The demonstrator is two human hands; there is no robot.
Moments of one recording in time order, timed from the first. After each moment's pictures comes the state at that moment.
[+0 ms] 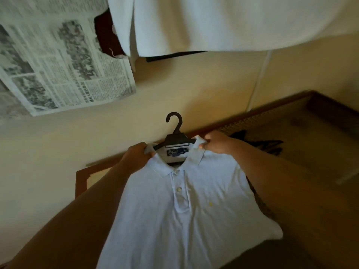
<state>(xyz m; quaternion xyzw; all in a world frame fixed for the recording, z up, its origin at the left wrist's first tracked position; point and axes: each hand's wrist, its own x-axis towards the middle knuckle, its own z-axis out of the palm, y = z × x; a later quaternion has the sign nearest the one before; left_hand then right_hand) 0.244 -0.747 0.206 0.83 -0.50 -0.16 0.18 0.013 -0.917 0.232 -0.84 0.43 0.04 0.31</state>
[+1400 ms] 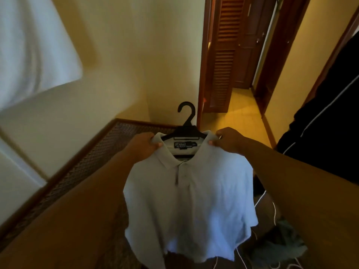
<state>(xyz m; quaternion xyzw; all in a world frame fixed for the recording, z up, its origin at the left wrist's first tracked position) -0.441 -1.163 0.300 0.48 -0.86 -0.16 0.11 -0.708 -1.049 0.308 -0.56 0.78 -0.19 0.20</state>
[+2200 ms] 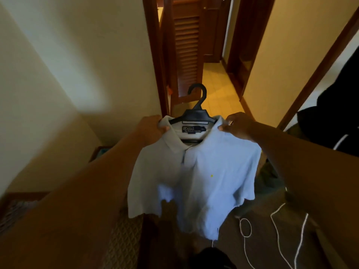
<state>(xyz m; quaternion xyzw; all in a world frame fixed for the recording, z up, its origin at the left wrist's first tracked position) -0.883 -1.603 0.246 0.35 -0.91 -0.20 0.08 -1.123 -1.419 0.242 -0.39 0.86 -0.24 0.22</state>
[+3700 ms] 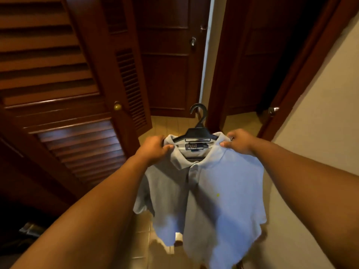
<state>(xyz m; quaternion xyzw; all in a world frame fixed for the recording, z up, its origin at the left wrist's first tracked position) -2.047 -2.315 0.245 0.35 -0.89 -0.27 0.07 -2.270 -2.137 0.263 -0.40 0.86 -0.20 0.24</state>
